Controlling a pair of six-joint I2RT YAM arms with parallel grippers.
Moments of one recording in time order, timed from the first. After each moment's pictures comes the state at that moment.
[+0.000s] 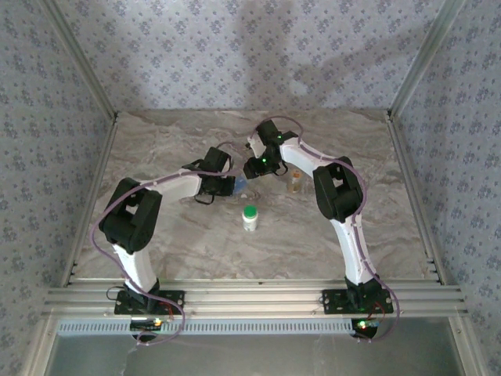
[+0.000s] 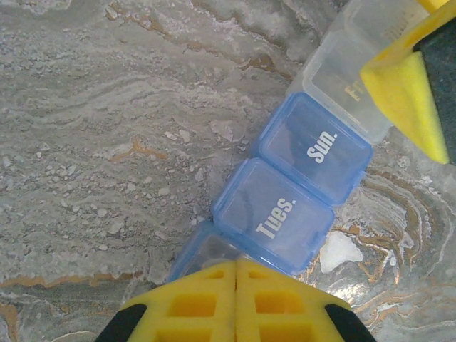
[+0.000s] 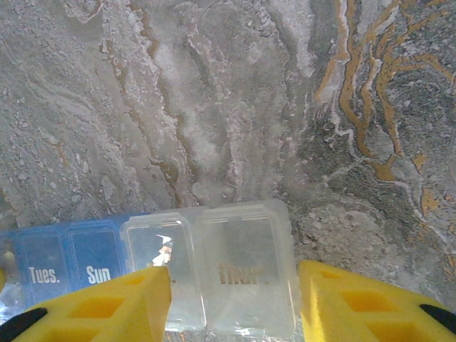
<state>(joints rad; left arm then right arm) -0.54 1.83 1.13 -0.34 0.06 -0.34 0.50 2.31 1.86 -0.73 -0.33 0.04</state>
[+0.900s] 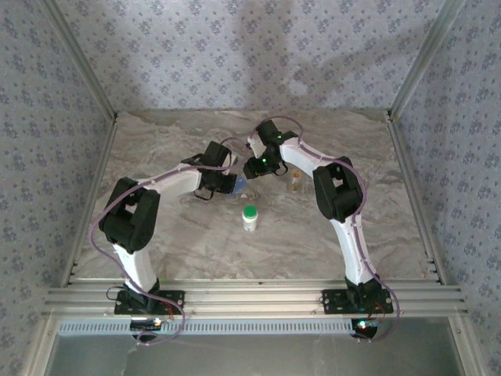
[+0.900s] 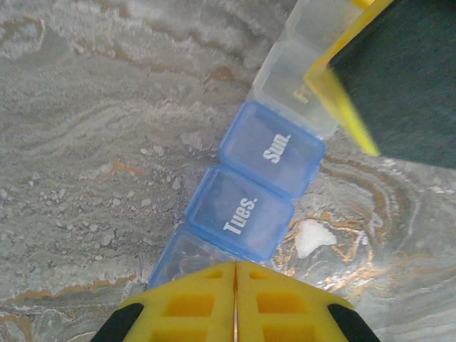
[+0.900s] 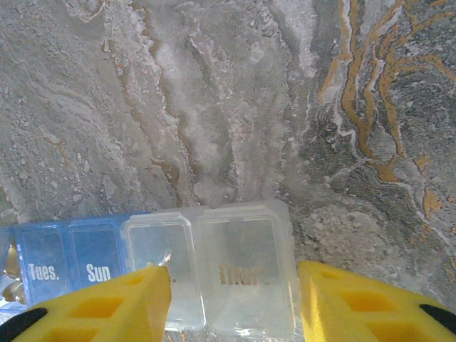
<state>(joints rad) -0.53 1.84 1.20 -0.43 0.10 -0.23 0.50 2.32 1.87 -0.73 -0.33 0.04</state>
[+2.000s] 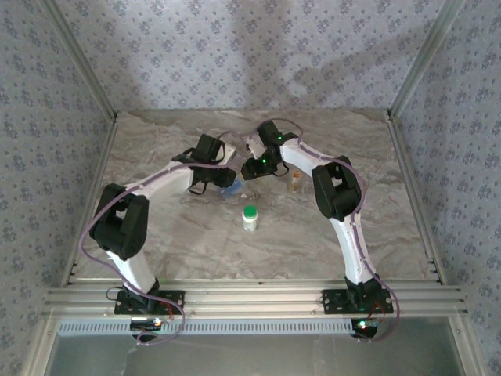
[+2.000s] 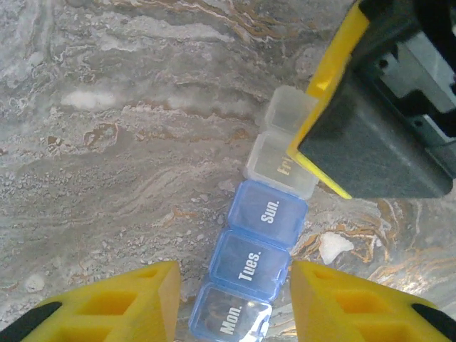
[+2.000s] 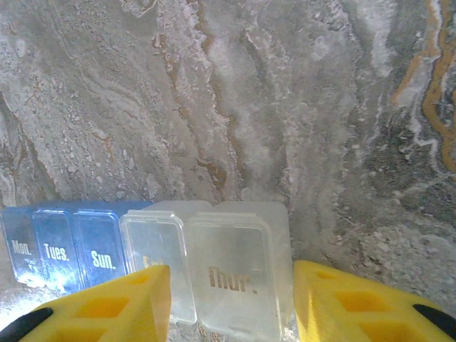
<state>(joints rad) -0.51 1.75 1.23 -0.43 0.06 0.04 0.49 2.34 1.86 -0.71 -0.47 0.03</state>
